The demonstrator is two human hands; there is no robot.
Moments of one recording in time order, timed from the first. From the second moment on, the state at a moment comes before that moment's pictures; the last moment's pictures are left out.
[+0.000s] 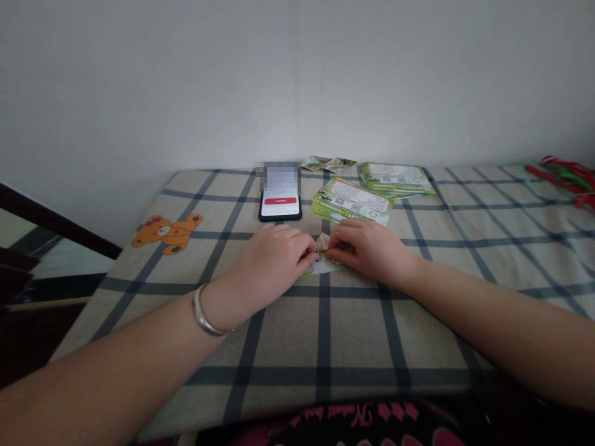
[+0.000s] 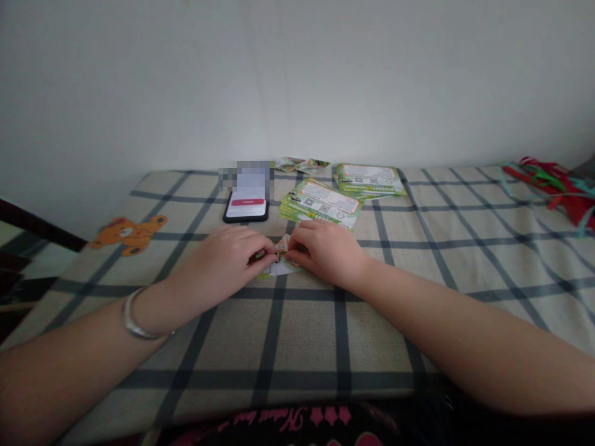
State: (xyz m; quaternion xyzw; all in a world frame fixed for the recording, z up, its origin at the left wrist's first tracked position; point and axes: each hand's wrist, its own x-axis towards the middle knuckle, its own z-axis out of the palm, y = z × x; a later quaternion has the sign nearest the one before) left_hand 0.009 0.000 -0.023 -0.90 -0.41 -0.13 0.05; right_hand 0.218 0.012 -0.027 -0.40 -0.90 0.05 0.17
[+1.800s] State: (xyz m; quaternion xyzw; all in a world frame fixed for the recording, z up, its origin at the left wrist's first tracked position) left_hand -0.003 0.012 -0.027 -0.97 -0.18 -0.15 0.09; right_hand 0.235 0.015 -0.020 -0.27 -0.95 -0.05 0.15
